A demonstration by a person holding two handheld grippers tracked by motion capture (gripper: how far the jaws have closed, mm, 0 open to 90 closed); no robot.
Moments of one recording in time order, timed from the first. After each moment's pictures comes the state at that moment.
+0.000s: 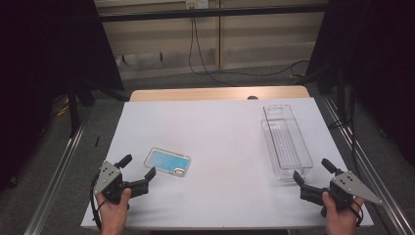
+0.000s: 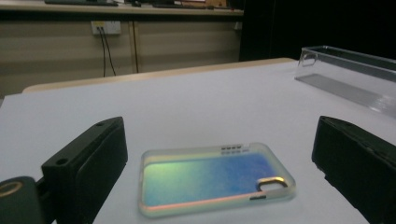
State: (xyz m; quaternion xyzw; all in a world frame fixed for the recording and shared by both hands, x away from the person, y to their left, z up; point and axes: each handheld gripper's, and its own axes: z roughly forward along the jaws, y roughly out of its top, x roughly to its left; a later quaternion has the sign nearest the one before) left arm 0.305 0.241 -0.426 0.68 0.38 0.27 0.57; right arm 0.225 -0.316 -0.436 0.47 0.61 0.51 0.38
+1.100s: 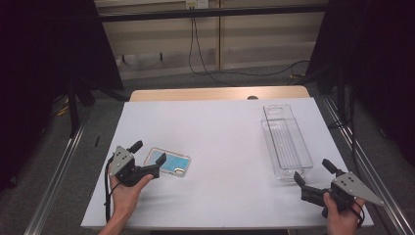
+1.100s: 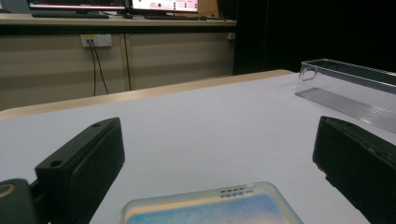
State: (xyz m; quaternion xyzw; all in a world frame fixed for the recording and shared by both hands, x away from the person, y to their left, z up) left arm 0.347 0.215 -0.425 0.68 0.36 0.27 0.58; right arm 0.223 -0.318 -0.436 0.47 0.61 0.51 0.38
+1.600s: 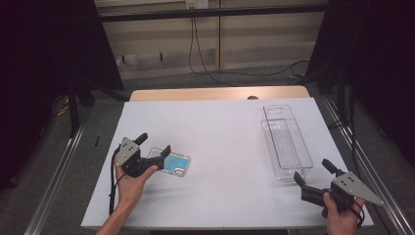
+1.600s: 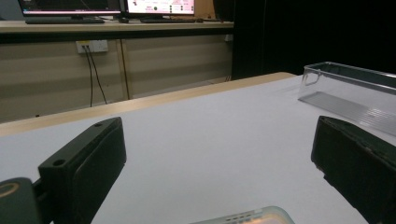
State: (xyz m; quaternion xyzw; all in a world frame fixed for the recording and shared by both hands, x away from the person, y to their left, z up) left arm 0.370 0.204 -0.420 0.68 0.35 0.27 0.58; right arm 0.223 -0.318 -0.436 0.47 0.61 0.51 0.38
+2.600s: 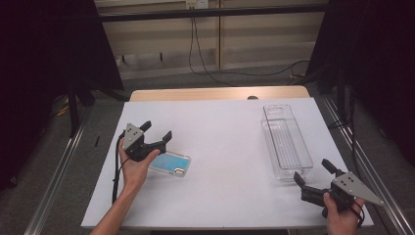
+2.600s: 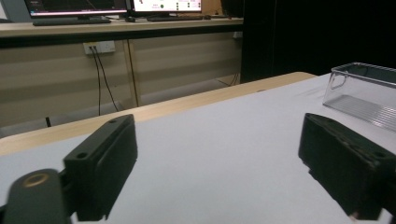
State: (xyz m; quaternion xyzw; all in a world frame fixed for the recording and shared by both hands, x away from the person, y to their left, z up) left arm 0.409 0.199 -0.417 0.69 0.35 0.28 0.57; right arm 0.223 -0.319 -0.436 0.47 0.61 0.51 0.38
